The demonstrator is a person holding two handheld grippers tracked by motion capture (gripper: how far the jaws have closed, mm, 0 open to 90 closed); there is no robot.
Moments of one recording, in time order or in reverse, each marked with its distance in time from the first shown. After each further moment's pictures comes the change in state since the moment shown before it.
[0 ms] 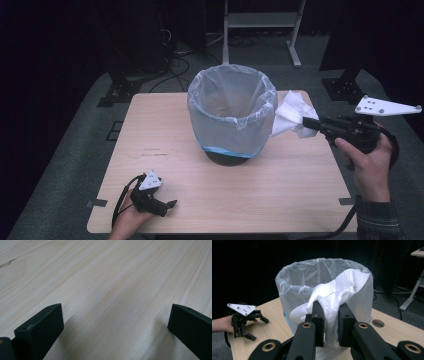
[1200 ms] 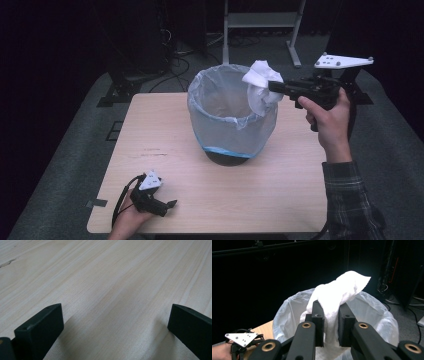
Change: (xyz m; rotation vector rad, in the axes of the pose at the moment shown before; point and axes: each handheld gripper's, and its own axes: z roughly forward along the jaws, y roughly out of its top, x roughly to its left) left arm 0.000 0.000 0.000 0.000 0.000 0.000; right arm -0.005 0.072 0.084 -0.030 0.090 0.000
